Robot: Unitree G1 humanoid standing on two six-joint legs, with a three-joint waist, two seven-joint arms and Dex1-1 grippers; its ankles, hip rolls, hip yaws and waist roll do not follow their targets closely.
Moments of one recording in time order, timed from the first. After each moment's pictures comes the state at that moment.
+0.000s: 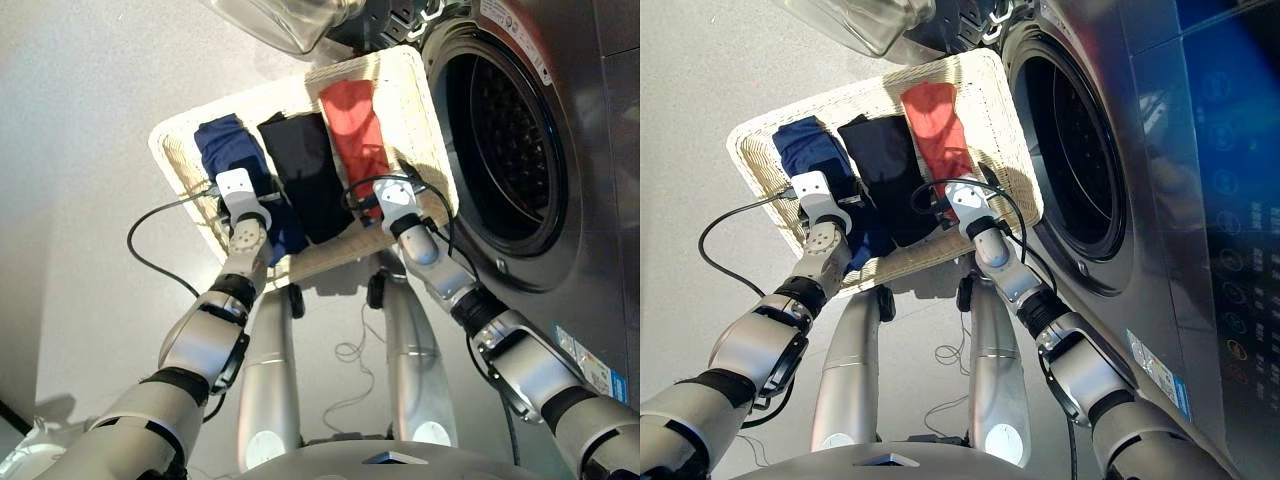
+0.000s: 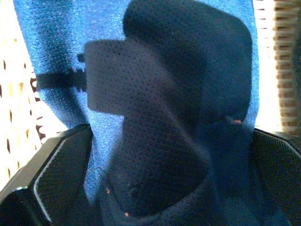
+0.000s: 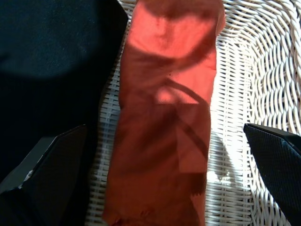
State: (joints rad) left arm -0.83 0.21 -0.24 1.14 -0.64 -0.35 0.28; right arm -0.69 -0.31 0.60 0.61 0.19 -0.25 -0.20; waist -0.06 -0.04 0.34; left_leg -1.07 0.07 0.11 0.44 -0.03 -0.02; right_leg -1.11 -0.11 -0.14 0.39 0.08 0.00
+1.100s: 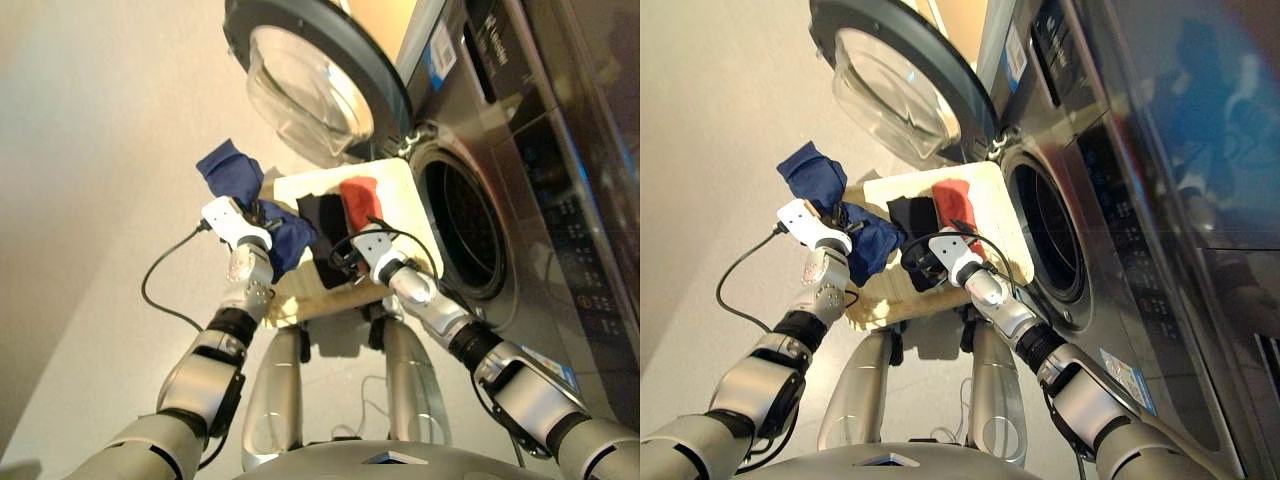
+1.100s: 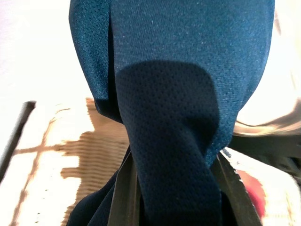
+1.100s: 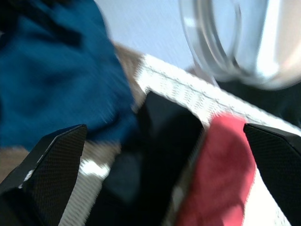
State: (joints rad) left arm -0.53 0.15 -0.24 0.79 -0.86 -0.39 0.09; right arm -0.54 -0.29 0.74 0.58 0.28 -0.25 0.05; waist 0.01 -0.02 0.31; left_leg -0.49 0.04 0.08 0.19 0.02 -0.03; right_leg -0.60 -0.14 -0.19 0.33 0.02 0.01
